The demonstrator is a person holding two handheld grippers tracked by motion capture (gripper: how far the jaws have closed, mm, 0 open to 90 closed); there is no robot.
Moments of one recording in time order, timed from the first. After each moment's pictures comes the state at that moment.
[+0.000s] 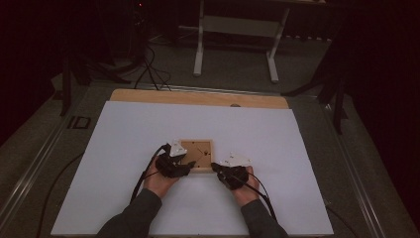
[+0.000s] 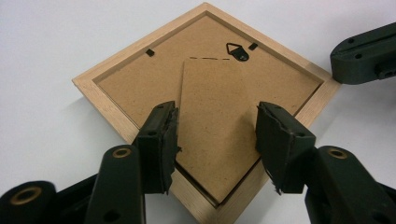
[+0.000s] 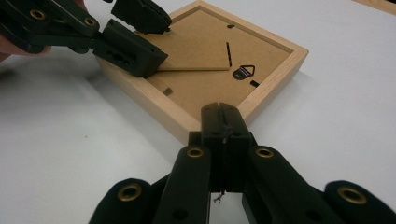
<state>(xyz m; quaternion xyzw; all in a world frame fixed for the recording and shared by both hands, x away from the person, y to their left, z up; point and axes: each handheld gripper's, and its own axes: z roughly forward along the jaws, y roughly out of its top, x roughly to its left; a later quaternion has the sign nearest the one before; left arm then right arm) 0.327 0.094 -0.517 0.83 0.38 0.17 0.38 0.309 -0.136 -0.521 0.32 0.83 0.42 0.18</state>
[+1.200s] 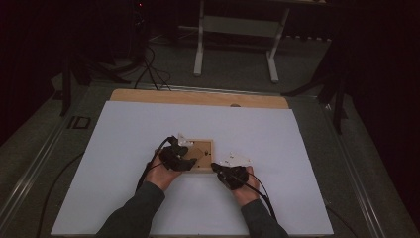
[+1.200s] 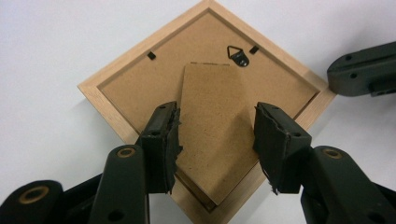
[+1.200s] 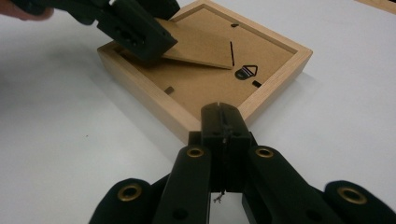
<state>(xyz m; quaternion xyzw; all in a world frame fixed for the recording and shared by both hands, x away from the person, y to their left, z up) 0.341 0.081 -0.490 0.85 0.38 0.14 0.32 0.309 -0.136 -0.521 0.32 0.83 0.42 0.18</state>
